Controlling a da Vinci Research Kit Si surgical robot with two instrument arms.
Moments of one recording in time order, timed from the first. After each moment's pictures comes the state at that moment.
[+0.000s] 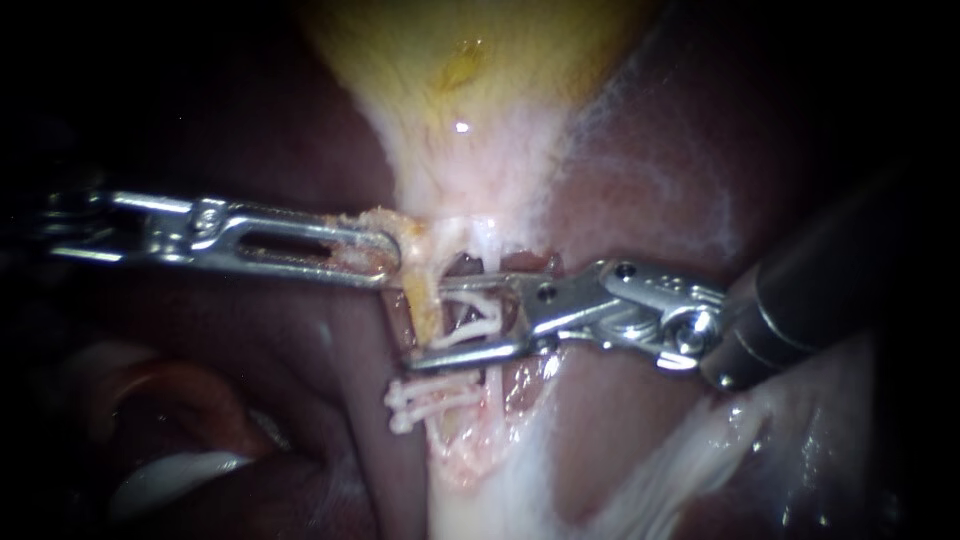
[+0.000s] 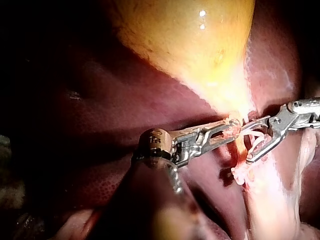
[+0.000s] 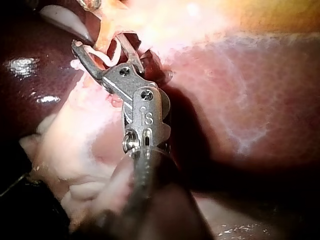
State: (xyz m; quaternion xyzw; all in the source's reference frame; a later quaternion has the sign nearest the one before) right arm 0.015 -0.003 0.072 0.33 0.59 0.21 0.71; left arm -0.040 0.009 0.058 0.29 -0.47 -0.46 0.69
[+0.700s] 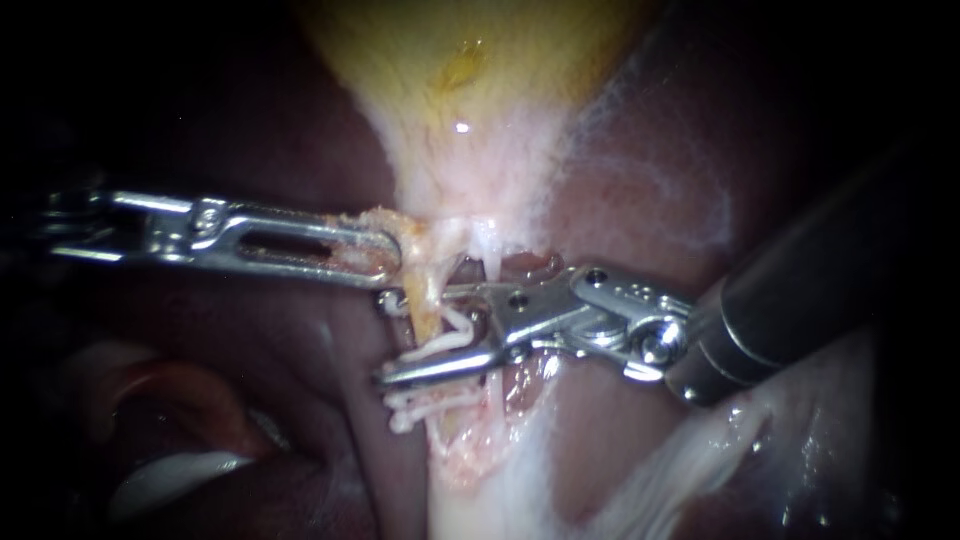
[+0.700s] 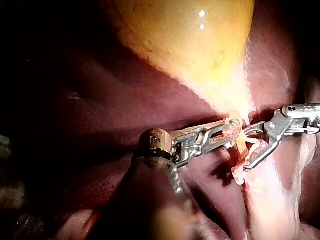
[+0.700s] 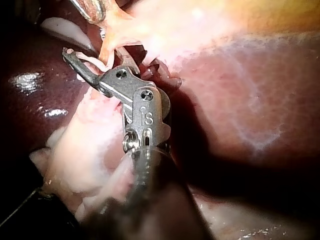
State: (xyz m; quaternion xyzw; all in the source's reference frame) right arm 0.017 -0.004 0.072 0.36 0.61 0.20 0.68; left arm -0.040 0.009 0.058 0.29 -0.47 -0.46 0.69
